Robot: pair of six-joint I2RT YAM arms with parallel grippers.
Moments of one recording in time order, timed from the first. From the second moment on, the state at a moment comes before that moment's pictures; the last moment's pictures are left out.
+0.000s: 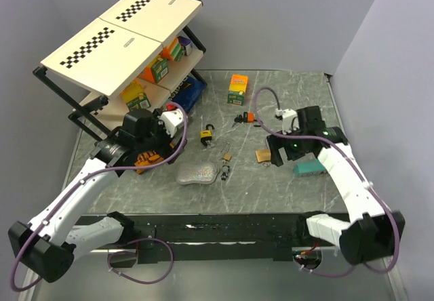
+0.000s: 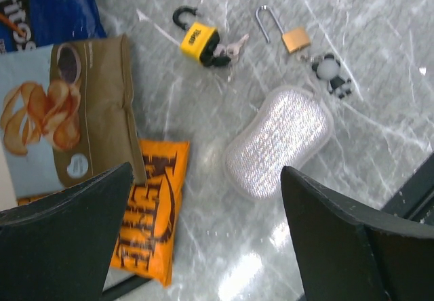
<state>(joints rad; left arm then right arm) -0.51 1.01 1.01 -0.59 0.19 0.29 0.16 1.11 1.03 -0.96 -0.26 -0.21</state>
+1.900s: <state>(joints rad) -0.51 1.22 0.94 -0.10 -0.05 -0.25 0.35 1.74 1.06 -0.59 0.09 0.12</state>
